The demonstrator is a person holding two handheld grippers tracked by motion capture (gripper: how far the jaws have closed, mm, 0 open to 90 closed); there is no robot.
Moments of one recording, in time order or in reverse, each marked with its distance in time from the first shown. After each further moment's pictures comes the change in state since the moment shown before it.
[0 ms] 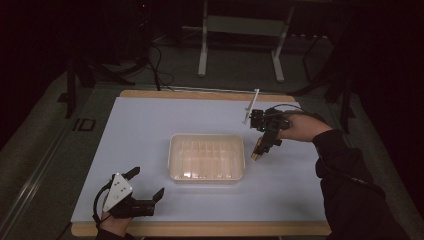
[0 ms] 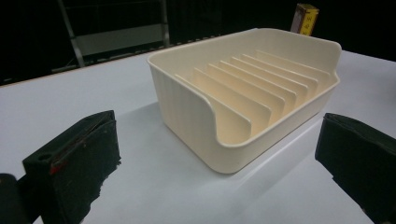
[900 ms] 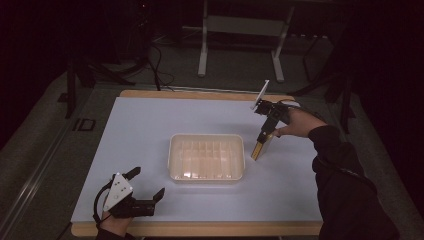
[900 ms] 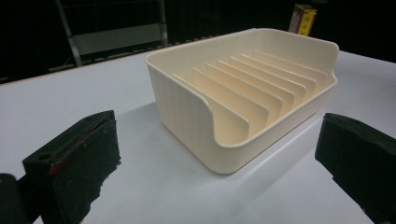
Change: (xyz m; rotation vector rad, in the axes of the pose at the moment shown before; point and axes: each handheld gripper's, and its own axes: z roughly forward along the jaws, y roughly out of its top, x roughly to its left) left arm 0.000 0.000 0.001 0.004 -0.007 -0.003; right arm -0.055 -0.018 0.029 0.066 -0.001 0.383
